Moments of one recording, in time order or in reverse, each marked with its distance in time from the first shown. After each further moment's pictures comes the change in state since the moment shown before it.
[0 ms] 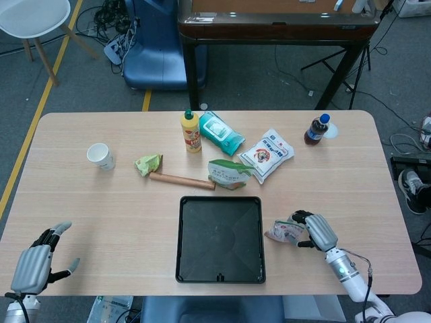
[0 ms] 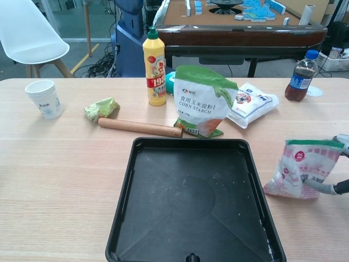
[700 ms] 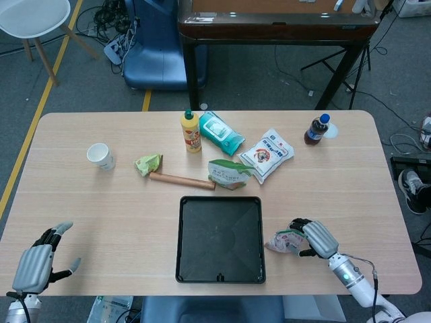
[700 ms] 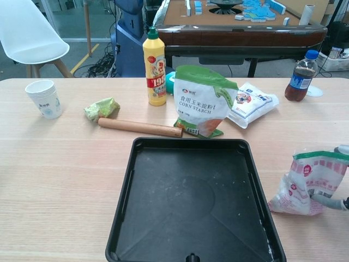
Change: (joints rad) left arm -0.005 -0.004 0.001 0.001 -0.001 -0.007 0.003; right arm 0.010 0.068 -0.060 -0.038 -0.083 0.019 -0.032
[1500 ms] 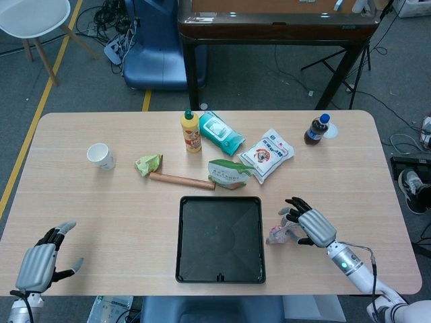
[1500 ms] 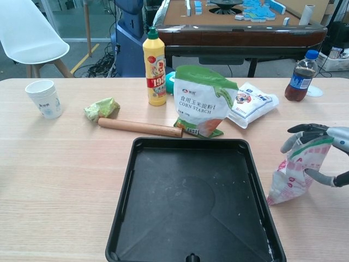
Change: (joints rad) left arm -0.009 -0.002 0.001 -0.018 -0.005 -0.013 0.027; right arm 0.071 0.025 0.026 -0.001 -0.012 -0.014 -0.104
